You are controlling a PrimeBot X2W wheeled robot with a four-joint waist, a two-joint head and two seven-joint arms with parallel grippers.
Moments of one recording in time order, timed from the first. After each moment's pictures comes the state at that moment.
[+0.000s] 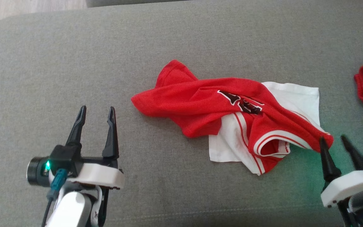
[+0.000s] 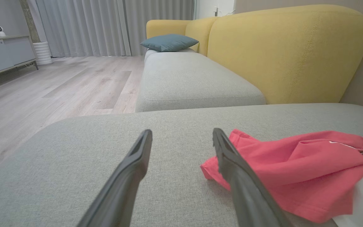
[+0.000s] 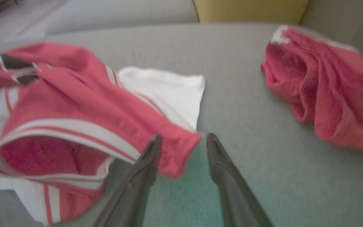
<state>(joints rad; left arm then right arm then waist) -0.11 0.21 -0.37 0.03 -0.25 0.26 -0.25 0.06 -0.18 -0.08 0.10 0.20 0.13 0.17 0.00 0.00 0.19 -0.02</state>
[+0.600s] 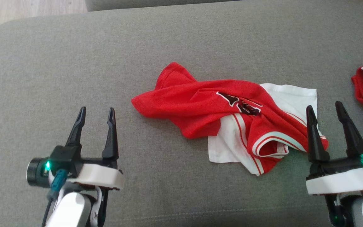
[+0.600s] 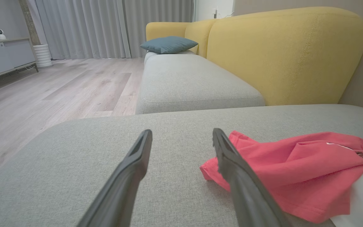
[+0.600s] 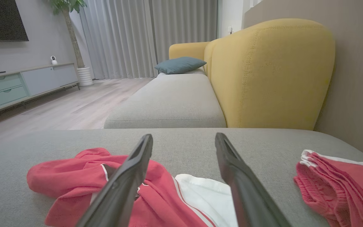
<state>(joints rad) -0.10 0.21 -0.37 0.04 -0.25 0.26 -0.25 0.05 -0.11 0.00 -0.16 0.16 0.13 -0.08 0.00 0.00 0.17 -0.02</state>
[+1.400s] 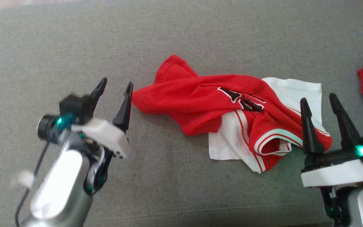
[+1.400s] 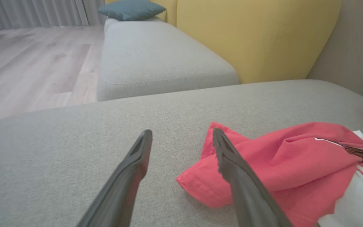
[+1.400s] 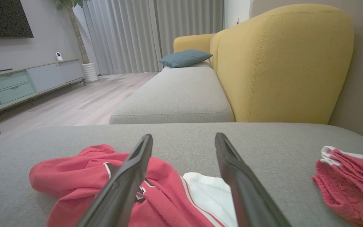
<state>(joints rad) -0.32 0.23 -0.42 0.14 -0.33 0.11 -0.04 0.01 -0.11 0.03 -0.15 0.18 0.13 -0.06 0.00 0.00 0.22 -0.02</state>
